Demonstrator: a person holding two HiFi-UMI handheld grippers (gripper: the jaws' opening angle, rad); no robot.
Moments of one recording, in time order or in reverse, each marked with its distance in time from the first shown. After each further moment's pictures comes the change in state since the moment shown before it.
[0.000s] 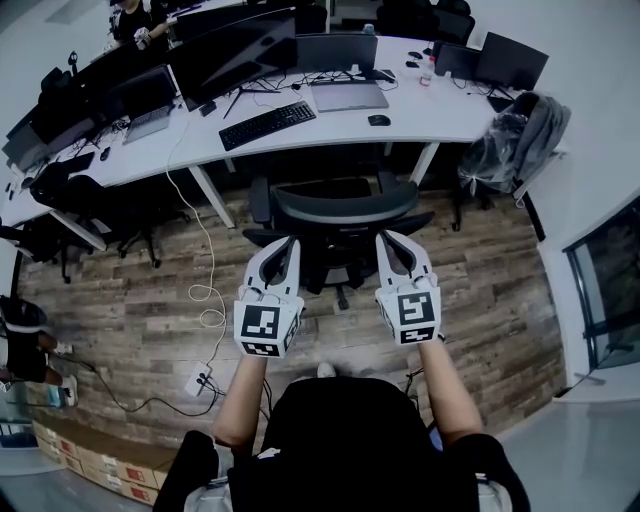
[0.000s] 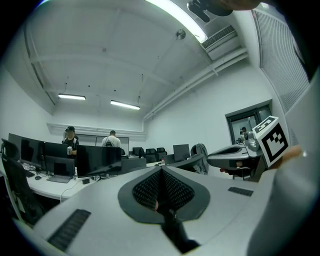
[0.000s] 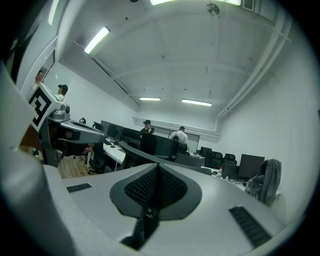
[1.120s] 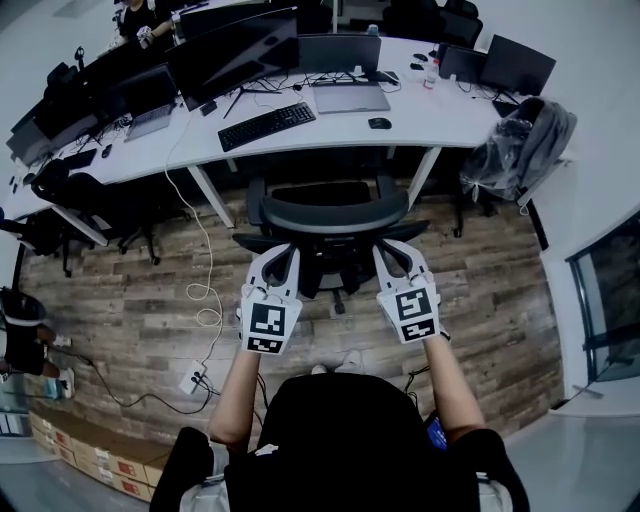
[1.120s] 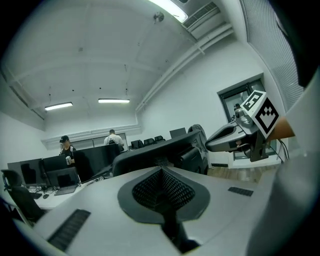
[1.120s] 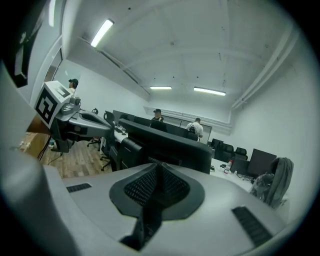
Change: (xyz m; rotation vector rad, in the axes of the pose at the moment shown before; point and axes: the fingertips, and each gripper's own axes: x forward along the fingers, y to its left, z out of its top) left arm 0.034 -0.019 -0.048 0.212 0.140 -0.007; right arm 0.014 -0.024 -0.056 -0.054 0.129 0.139
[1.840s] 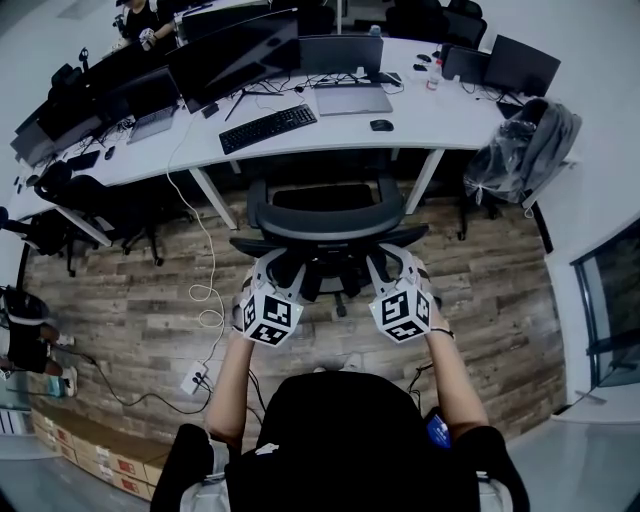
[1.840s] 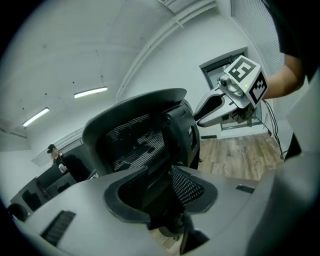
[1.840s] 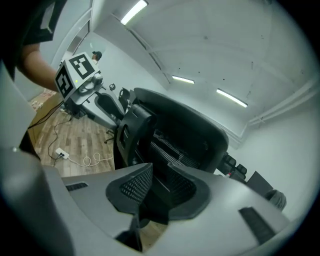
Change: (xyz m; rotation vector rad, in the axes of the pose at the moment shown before) left arm 0.036 -0.020 -0.067 0.220 0.241 -0.119; right arm 0.024 -0.001 -0.044 -0.313 0.125 0.057
